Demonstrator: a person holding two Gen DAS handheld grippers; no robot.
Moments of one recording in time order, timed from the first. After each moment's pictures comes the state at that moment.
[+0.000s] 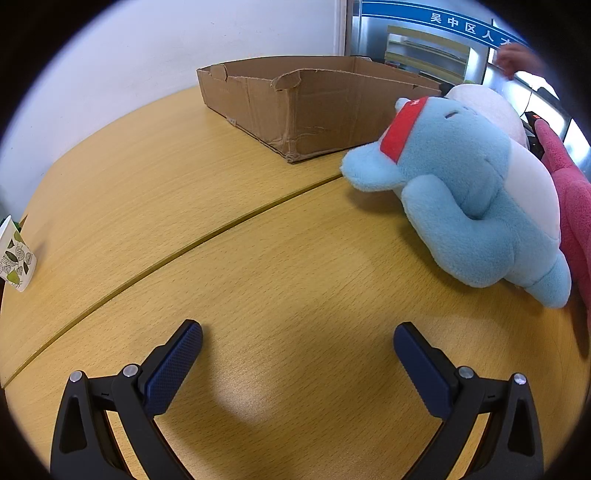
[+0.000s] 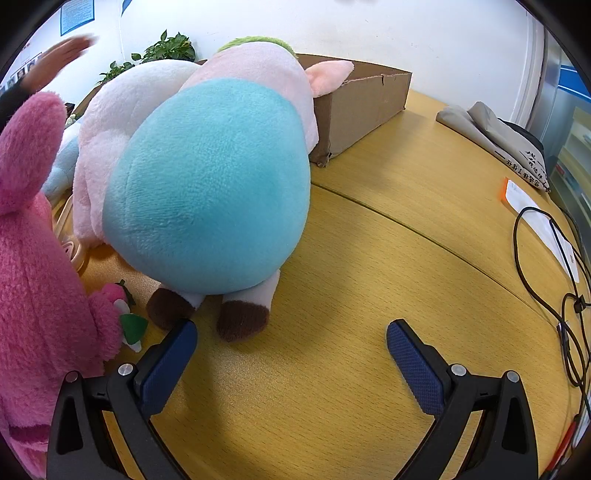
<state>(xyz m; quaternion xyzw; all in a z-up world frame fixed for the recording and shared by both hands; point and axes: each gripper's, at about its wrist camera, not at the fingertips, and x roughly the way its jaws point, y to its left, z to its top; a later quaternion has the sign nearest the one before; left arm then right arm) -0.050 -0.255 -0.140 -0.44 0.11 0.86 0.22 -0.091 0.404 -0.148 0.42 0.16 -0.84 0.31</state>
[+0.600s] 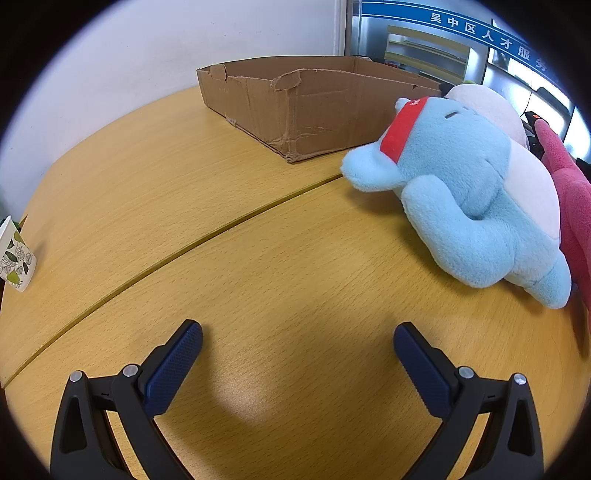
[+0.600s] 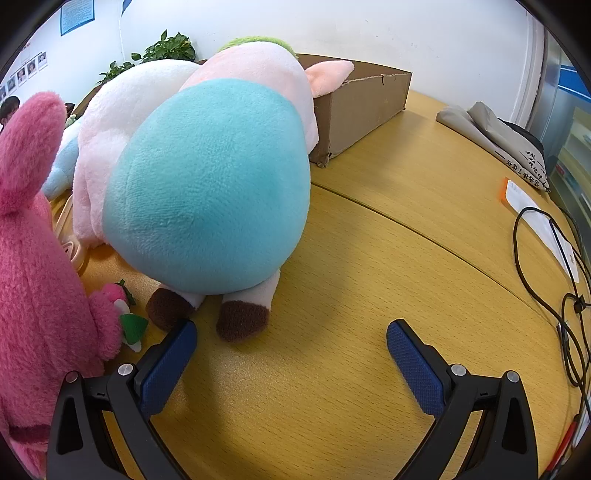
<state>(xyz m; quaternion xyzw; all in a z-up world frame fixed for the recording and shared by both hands) -0.049 -0.254 -0.140 -0.44 0.11 0.86 0.22 -0.092 0.403 -0.149 0.42 0.16 -0.84 0.31</state>
